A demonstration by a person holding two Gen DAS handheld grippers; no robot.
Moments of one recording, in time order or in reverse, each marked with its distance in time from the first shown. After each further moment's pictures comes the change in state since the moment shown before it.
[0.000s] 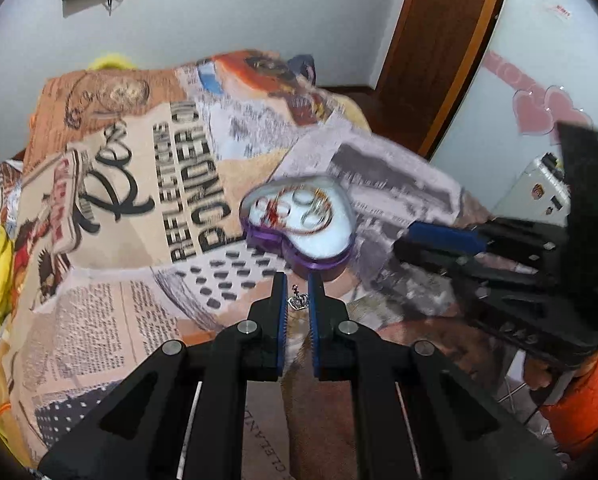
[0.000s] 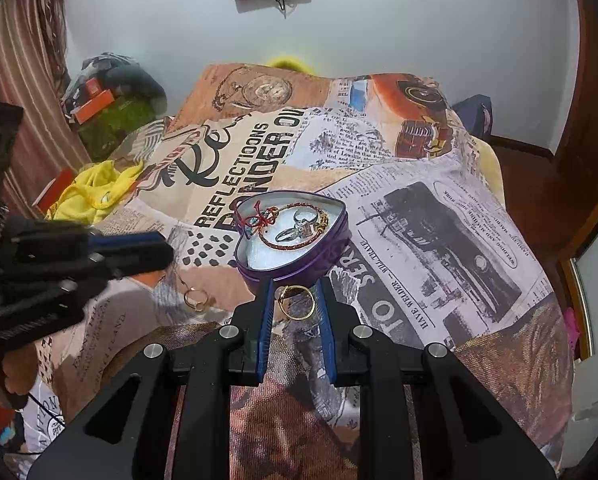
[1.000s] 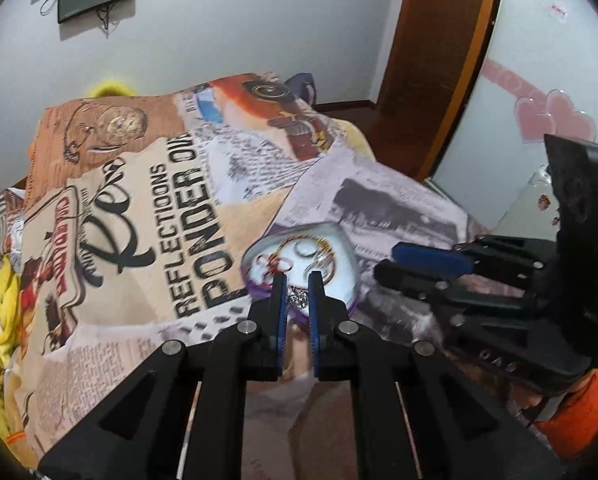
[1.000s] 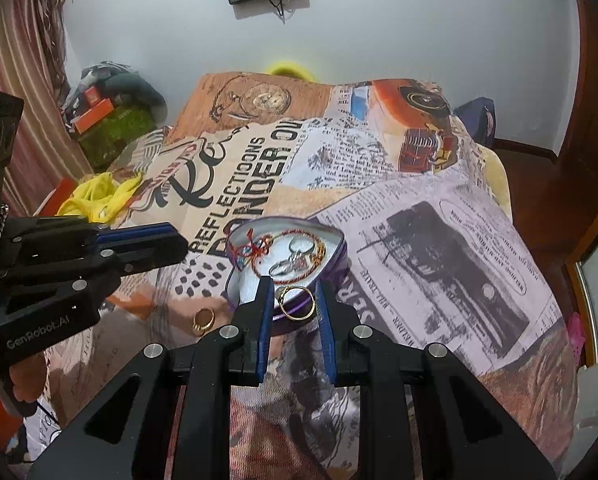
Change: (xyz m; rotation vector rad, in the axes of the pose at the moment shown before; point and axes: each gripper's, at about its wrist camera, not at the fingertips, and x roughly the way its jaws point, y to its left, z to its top) left arm -0.004 -0.010 0.039 0.035 -0.088 0.007; right arm 0.007 -0.009 0.020 0.011 -0.029 0.017
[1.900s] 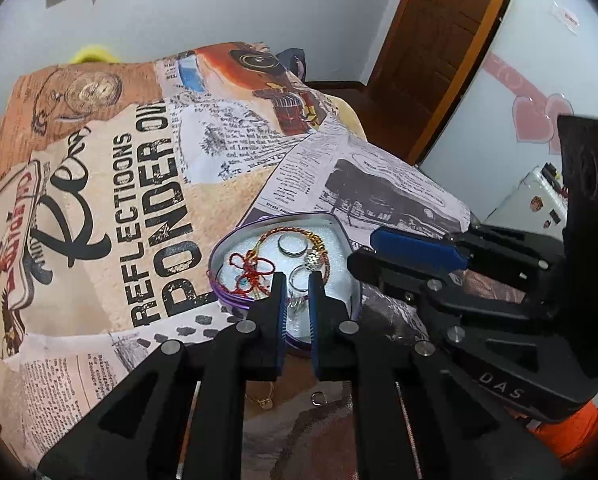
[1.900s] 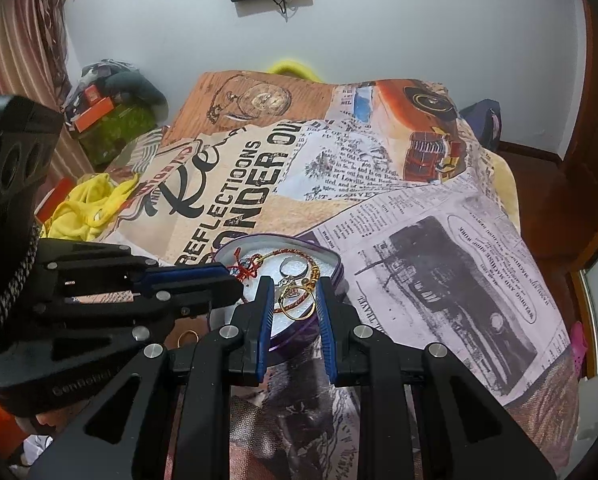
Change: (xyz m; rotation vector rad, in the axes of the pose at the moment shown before) left arm 0.048 0.012 0.003 -0.063 0.092 -0.080; right arm 0.019 -0.005 0.013 -0.016 0.013 0.017
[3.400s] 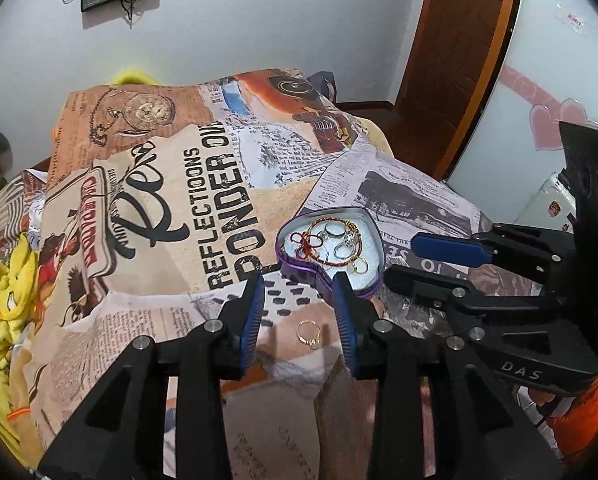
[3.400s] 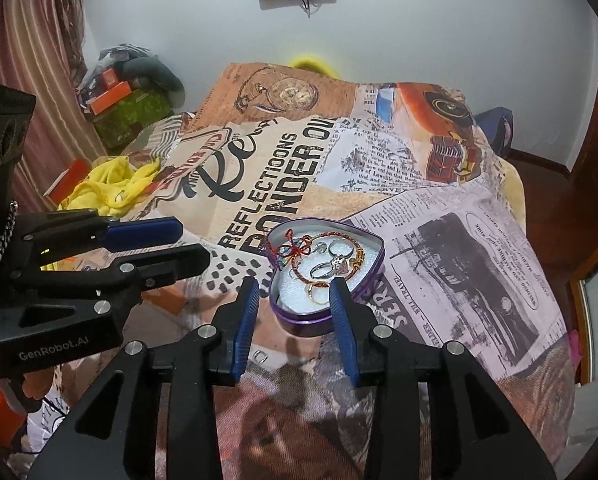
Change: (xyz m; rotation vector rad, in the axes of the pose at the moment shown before) left arm -0.070 0.003 -0.030 0.010 -0.086 0.148; right arm -0.022 0.036 -0.008 -0.056 0.025 0.009
